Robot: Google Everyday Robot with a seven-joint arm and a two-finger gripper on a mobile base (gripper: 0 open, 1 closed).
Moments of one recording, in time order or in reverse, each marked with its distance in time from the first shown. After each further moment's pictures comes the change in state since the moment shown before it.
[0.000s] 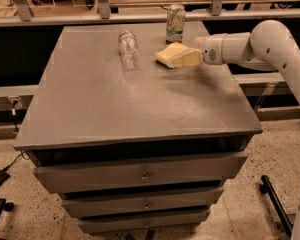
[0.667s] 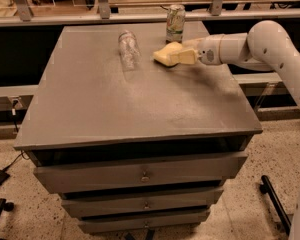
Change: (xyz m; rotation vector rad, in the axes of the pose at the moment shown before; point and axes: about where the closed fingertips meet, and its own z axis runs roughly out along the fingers) arm 0.001 0.004 0.007 -0.012 0.002 0.001
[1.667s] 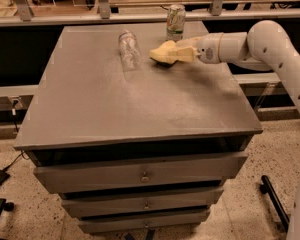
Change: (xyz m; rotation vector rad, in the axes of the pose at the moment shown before) arm -0.010 0.002 0.001 -0.025 -0.044 0.011
